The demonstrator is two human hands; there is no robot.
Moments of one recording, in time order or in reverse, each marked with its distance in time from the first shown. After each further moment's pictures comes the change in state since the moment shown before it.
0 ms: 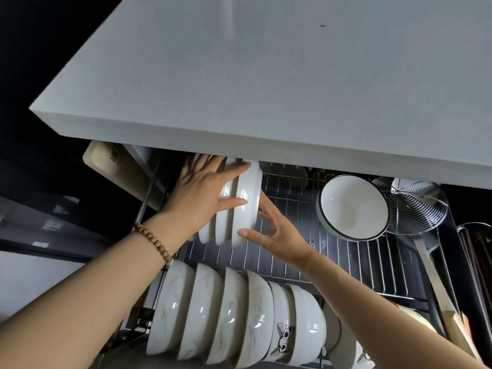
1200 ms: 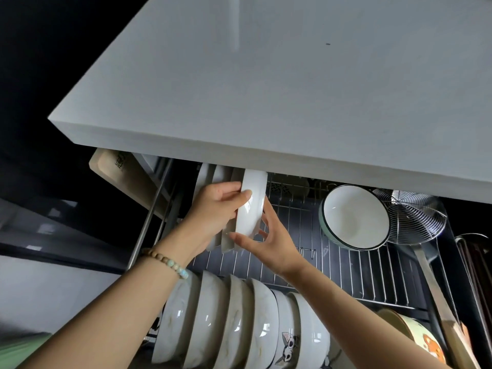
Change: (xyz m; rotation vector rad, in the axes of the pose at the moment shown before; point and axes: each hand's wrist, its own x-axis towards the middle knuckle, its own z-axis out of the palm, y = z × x) left_hand -0.007 0.024 -0.002 -1.330 -0.060 -0.519; right_hand 0.000 -0.020 0.023 0.043 0.126 -0.128
